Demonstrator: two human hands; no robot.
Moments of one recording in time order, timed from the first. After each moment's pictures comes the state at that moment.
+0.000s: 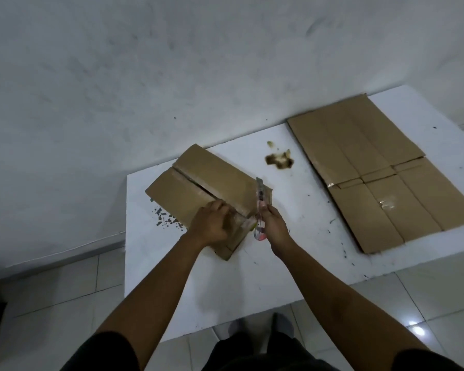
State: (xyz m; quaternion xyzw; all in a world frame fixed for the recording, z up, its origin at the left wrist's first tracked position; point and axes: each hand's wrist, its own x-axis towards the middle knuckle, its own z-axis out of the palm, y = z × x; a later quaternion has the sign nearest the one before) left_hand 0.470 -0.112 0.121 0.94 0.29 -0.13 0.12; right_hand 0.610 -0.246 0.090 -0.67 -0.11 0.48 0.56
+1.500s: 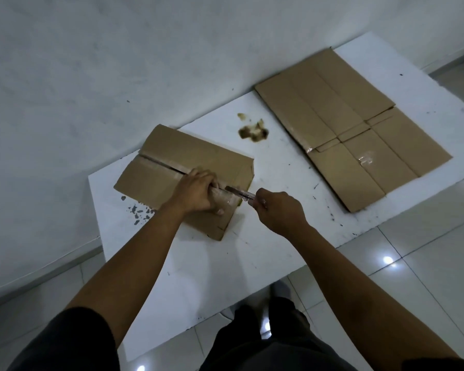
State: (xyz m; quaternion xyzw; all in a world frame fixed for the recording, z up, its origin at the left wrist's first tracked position) left_hand 0.509 -0.068 0.124 0.95 0.21 -0.14 0.16; right_hand 0.626 -0.289 0.101 -0.87 -0.41 0.17 0.22
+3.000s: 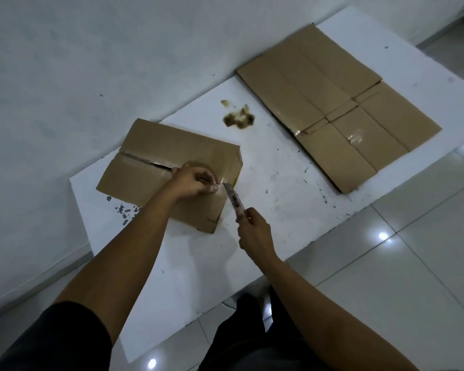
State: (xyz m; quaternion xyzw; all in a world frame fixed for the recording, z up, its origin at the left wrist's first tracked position) left_hand 0.526 -0.066 0.113 0.85 0.32 -0.18 0.37; right_hand 0.537 -0.291 0.074 -0.75 -0.01 0.41 0.52
